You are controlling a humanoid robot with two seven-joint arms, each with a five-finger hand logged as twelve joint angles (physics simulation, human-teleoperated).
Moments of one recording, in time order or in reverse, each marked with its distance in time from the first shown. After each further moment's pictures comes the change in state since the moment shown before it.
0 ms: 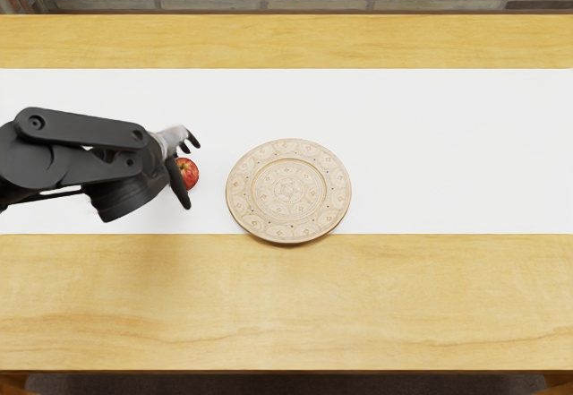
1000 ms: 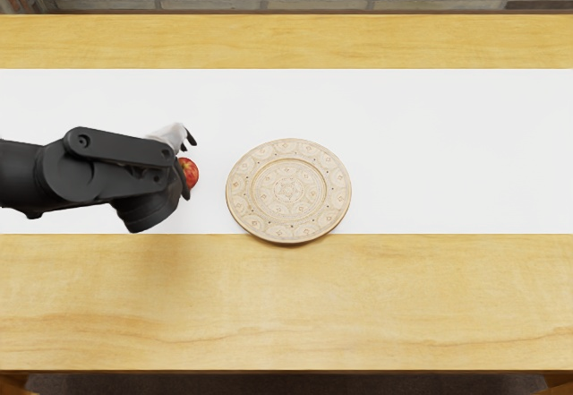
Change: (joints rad) left arm 0.040 -0.127 0.081 0.124 -0.012 0.129 0.000; right arm 0.000 0.000 0.000 0.000 0.000 0.000 -0.001
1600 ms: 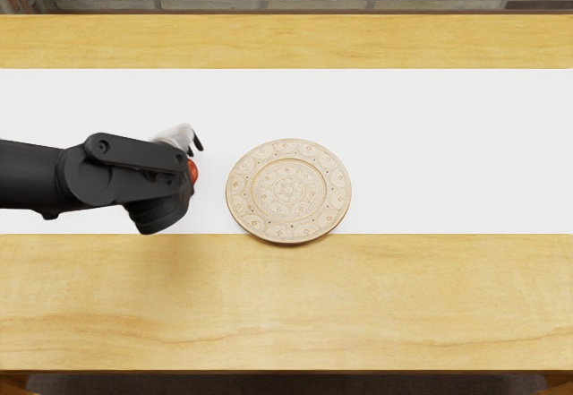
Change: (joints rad) left arm 0.008 -0.060 0.029 0.057 -0.001 0.000 0.000; right arm 0.000 0.000 0.000 0.000 0.000 0.000 0.000
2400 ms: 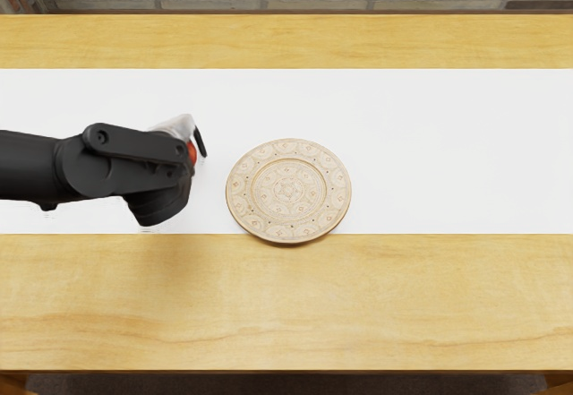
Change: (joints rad) left arm -0.041 0.001 0.008 -0.011 -0.005 -0.015 -0.001; right arm 0.003 0.000 0.000 0.000 0.000 0.000 0.000
